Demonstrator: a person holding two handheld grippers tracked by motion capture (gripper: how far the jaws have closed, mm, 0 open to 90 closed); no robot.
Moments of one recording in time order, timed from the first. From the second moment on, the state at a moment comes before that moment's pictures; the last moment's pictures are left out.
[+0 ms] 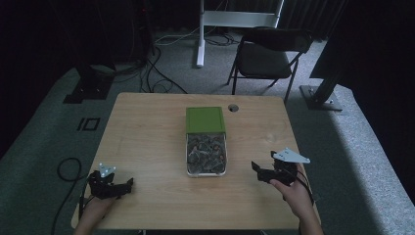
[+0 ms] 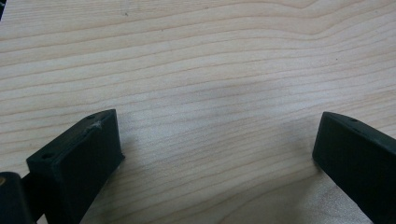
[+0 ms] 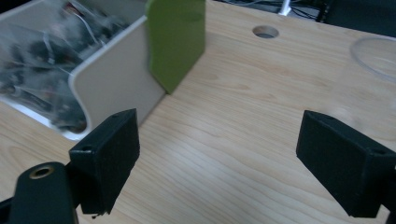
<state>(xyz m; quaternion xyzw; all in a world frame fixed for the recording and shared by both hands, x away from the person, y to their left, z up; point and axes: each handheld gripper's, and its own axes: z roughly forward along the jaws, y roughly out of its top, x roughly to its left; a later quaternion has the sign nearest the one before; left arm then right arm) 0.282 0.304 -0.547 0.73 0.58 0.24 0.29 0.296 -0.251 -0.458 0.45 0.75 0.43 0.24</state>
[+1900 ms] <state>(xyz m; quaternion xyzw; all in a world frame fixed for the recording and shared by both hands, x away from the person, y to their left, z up) 0.282 0.304 -0.547 0.73 0.58 0.24 0.29 0.307 -0.155 -0.436 0.34 0.79 0.47 0.20</state>
